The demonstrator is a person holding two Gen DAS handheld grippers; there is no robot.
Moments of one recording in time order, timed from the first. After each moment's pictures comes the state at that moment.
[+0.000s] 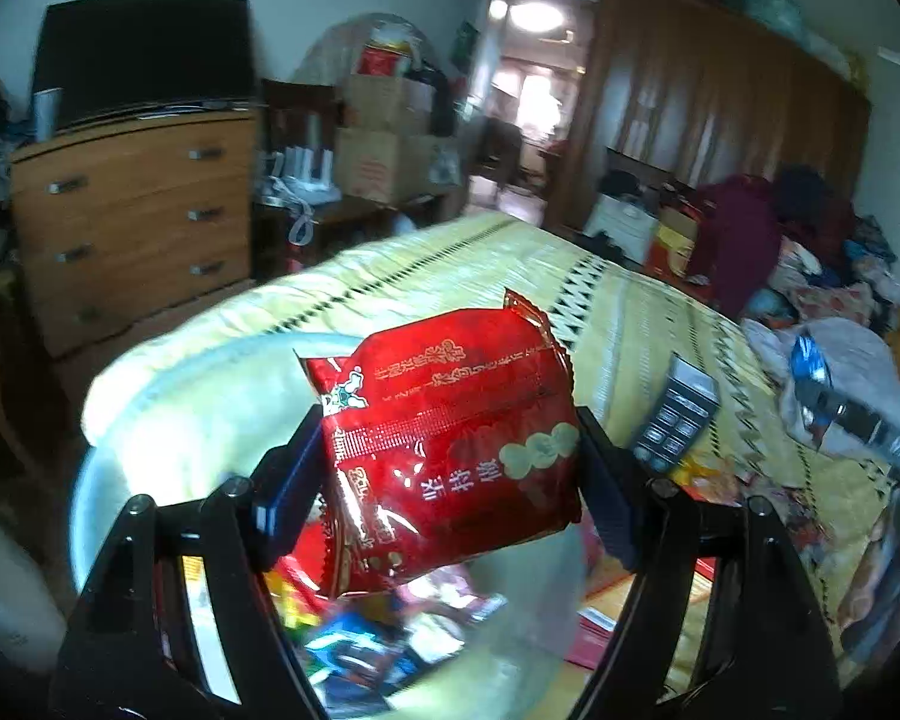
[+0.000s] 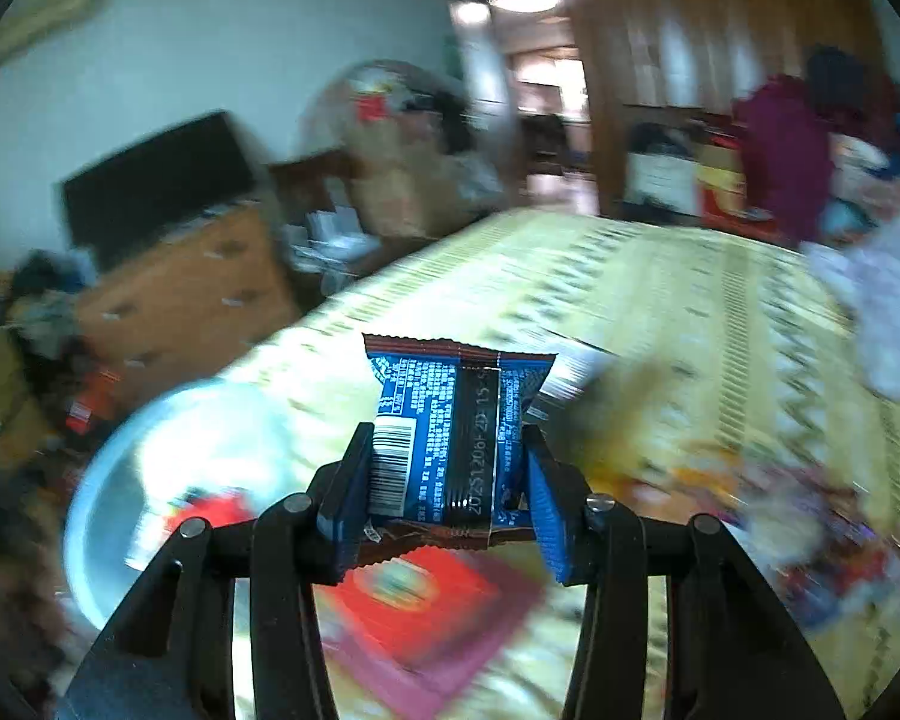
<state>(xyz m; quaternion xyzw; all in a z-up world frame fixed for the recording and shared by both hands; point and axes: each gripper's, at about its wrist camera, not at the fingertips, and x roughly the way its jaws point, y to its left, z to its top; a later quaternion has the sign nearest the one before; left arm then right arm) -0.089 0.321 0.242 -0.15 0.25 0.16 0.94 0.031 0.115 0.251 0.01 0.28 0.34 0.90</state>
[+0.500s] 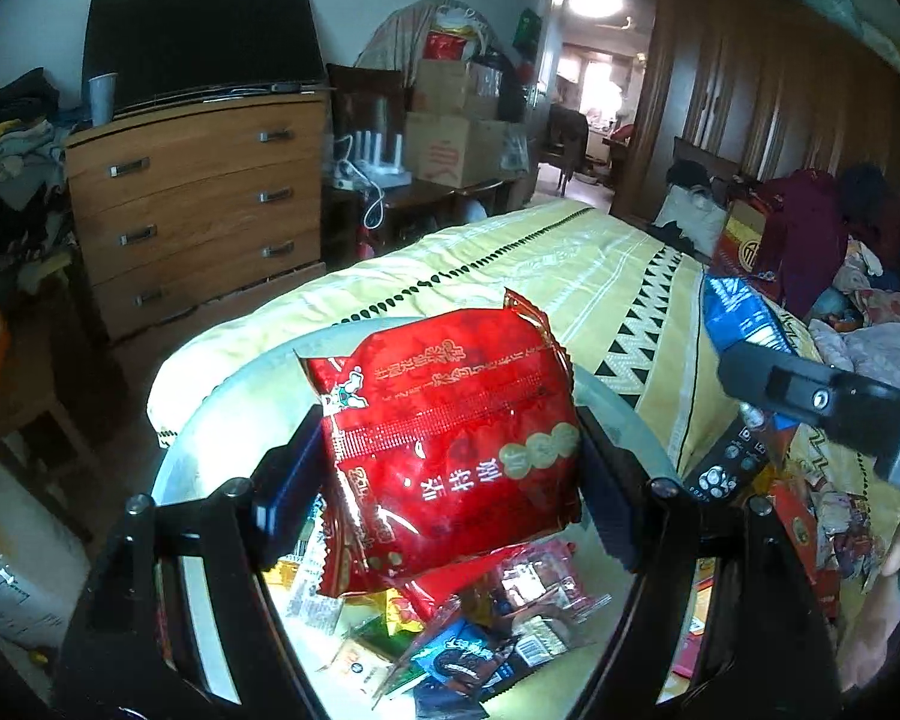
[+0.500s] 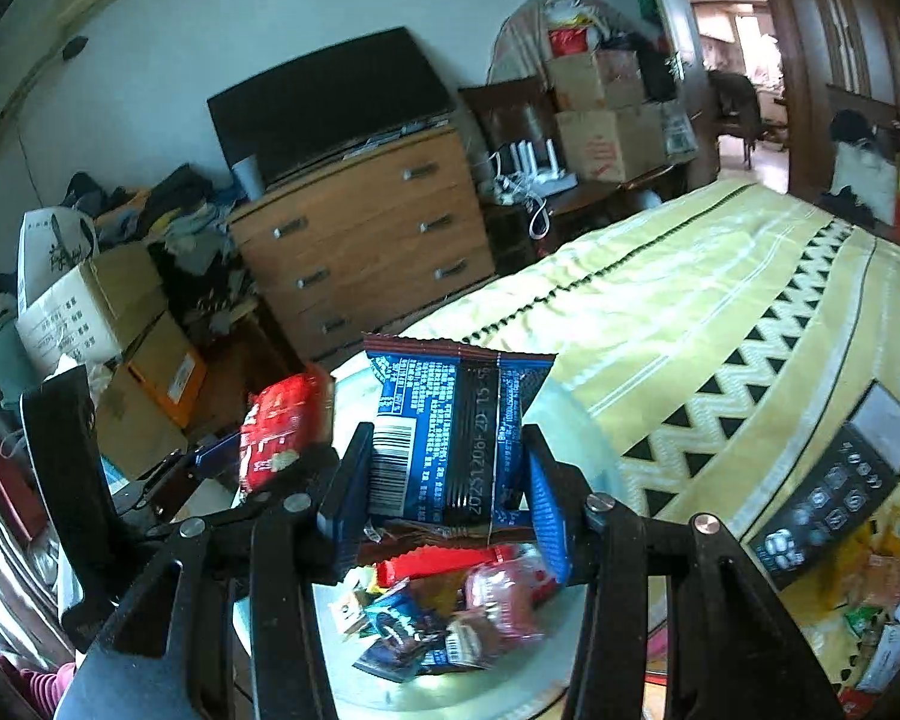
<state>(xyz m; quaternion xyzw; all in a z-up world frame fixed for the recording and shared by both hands) -0.088 0.360 0.219 -0.14 0.28 0.23 0.92 -0.003 0.302 0.244 -0.04 0.34 0.49 0.80</state>
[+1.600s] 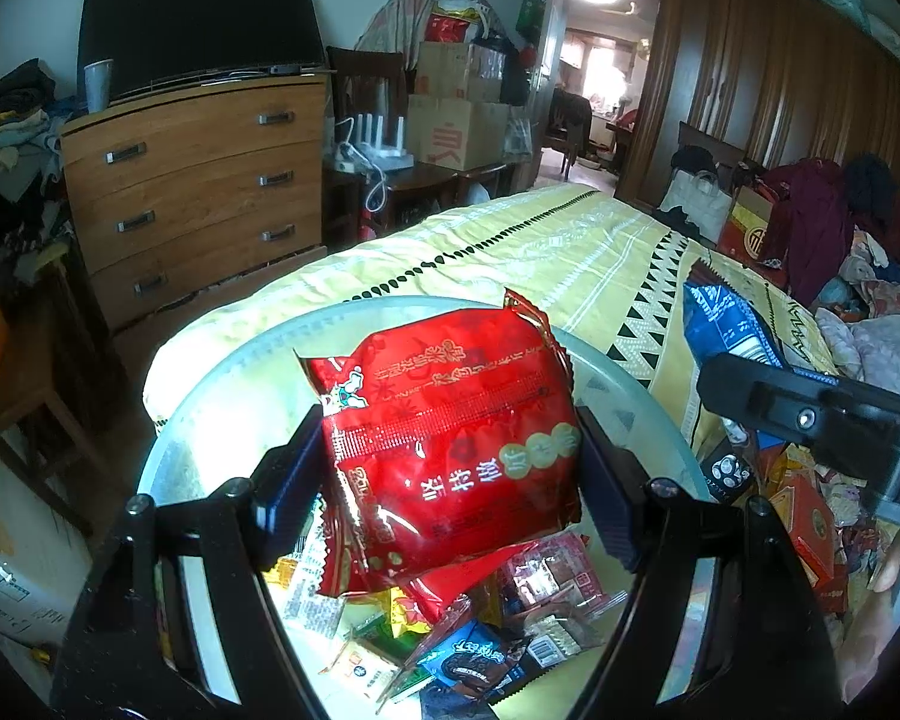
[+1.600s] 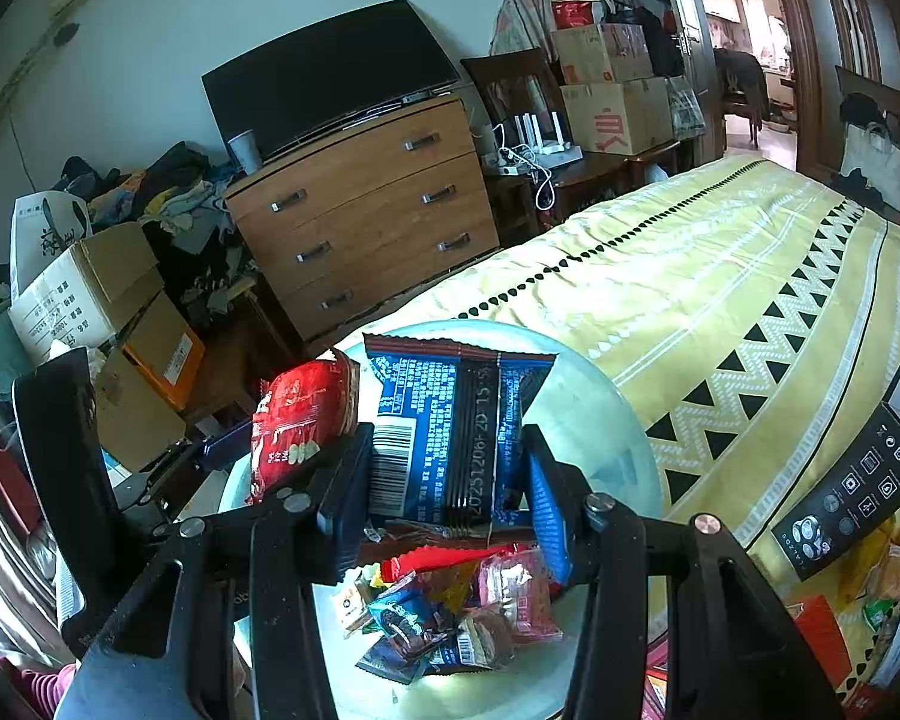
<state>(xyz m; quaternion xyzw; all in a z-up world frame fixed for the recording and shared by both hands) -0.084 0.366 0.210 -0.15 0.30 0.22 0.92 -0.002 0.310 0.226 -0.05 0.35 0.49 0.80</state>
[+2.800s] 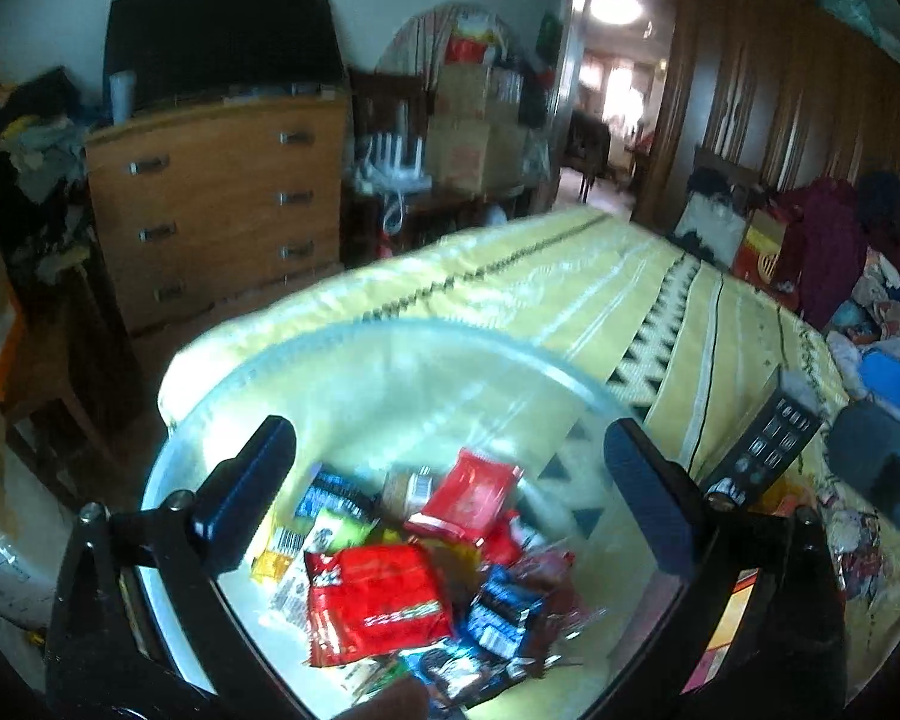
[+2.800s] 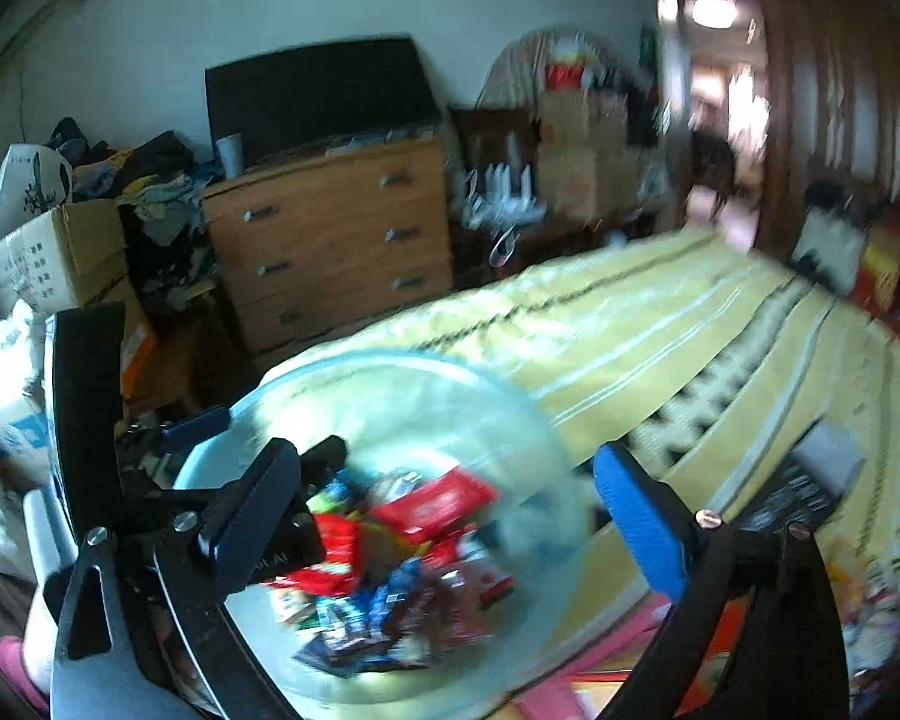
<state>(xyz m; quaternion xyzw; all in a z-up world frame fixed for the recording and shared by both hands) -0.091 0.346 0.230 -0.15 0.26 0.25 0.92 -0.050 0.268 0.255 -0.11 0.23 0.42 0.87</state>
